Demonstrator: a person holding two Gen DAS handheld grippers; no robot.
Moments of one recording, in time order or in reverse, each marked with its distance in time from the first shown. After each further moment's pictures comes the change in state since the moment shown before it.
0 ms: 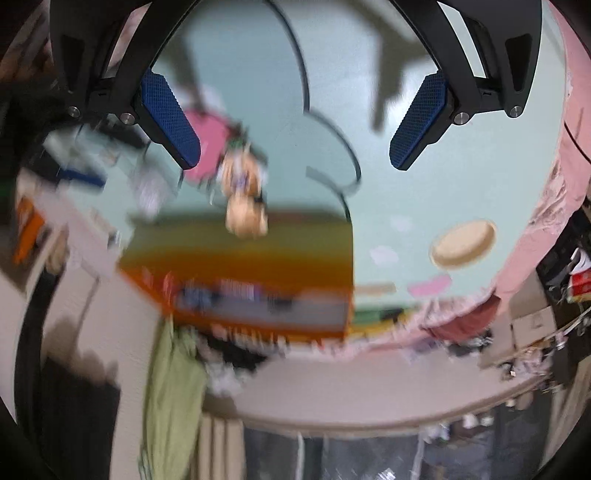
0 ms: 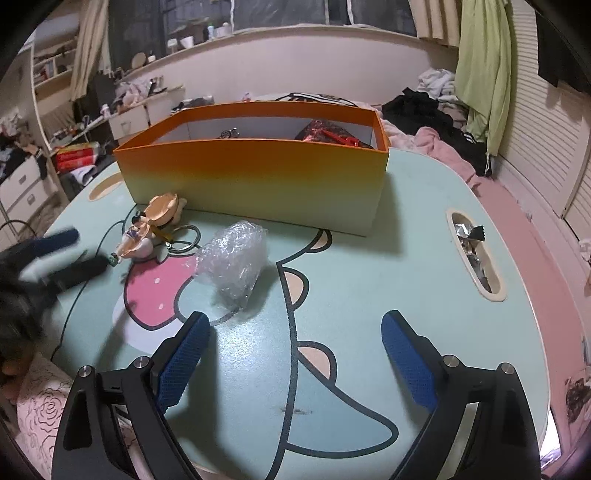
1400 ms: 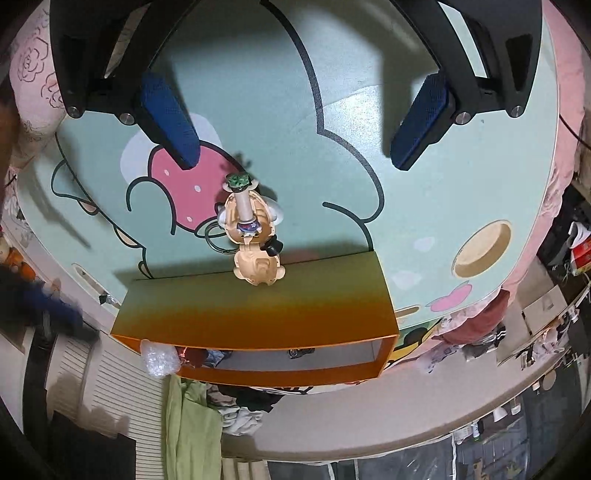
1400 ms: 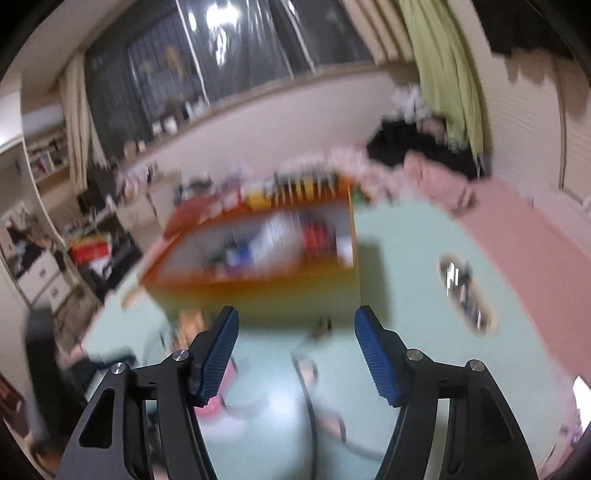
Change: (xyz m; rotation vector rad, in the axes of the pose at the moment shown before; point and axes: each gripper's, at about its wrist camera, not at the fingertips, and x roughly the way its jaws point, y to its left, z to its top) left arm 0.022 -0.008 -0.021 0.167 0.179 0.052; right arm -0.040 -0.035 0.035 0.234 -0.262 0.094
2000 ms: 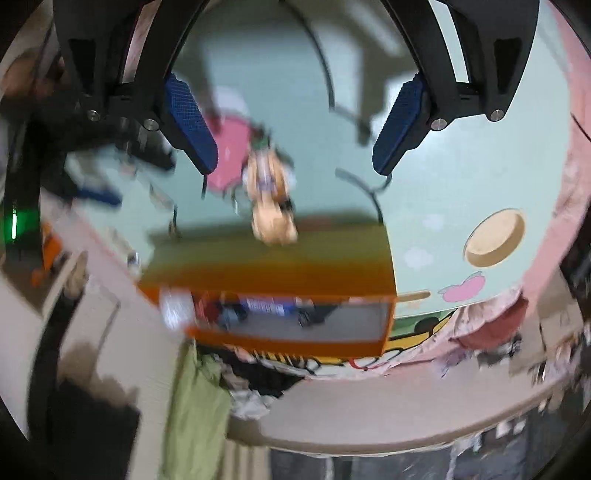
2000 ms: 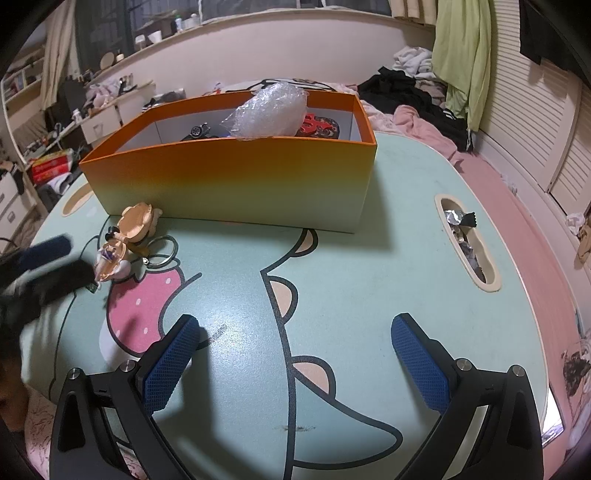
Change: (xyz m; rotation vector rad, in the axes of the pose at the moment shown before) left arm -0.014 0.001 0.011 -0.030 -0.015 -0.109; right arm 0.041 0.014 -0.047 -0.154 0.324 -0.186
